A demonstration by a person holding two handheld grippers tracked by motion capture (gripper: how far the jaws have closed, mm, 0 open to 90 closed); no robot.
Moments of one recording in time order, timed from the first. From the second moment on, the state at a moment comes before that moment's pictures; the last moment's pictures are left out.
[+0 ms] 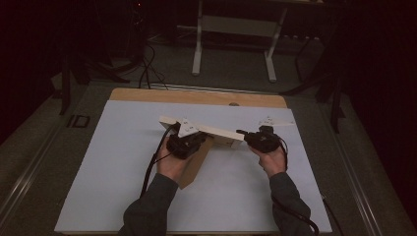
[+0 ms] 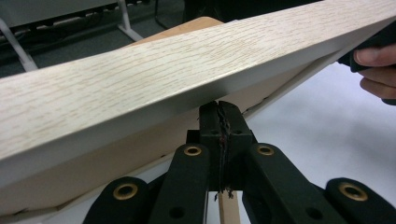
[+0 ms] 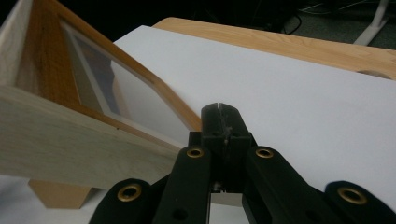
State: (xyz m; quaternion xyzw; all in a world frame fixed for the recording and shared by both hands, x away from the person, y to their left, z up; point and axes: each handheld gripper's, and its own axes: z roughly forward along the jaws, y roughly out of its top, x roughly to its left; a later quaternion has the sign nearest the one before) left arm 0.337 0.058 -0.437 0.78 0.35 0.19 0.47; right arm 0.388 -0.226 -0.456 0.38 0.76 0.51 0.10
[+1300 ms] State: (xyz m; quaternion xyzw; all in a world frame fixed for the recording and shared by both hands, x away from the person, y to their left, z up) left arm 0.346 0.060 -0.438 0.79 0.36 0.18 0.47; right arm 0.371 -0.211 -0.455 0.33 0.79 0.51 0.09
